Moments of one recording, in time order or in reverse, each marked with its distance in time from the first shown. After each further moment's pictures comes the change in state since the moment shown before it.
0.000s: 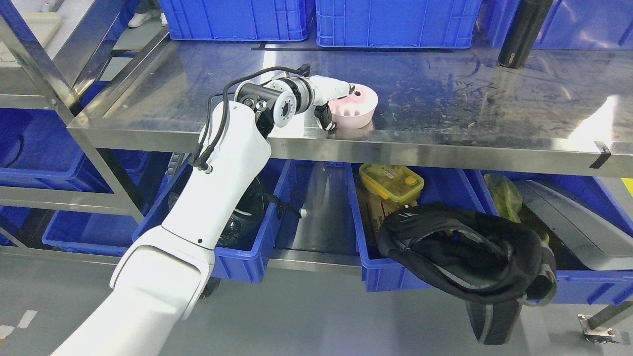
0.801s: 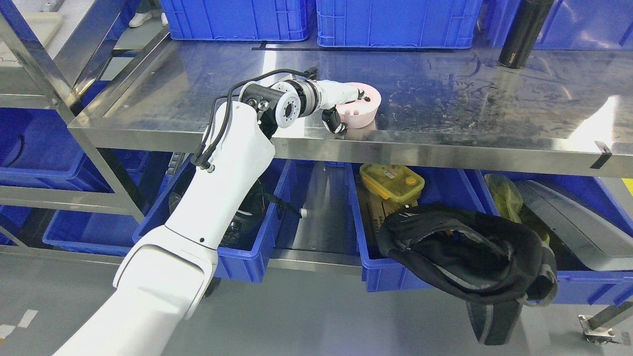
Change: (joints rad) left arm -0.002 -0.011 -0.006 0.005 0.059 -0.042 -0.013; right arm 0.000 0.000 0.000 0.000 0.000 0.000 0.000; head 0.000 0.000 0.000
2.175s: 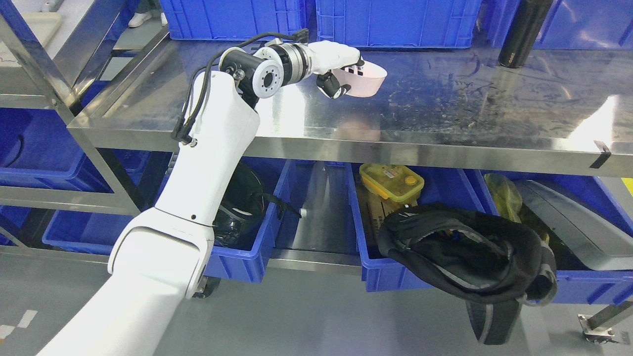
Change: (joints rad) left arm -0.075 -0.003 0.154 0.022 -0.003 -0.237 0.040; right arm 0.000 0.000 0.000 0.000 0.000 0.000 0.000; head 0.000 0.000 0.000
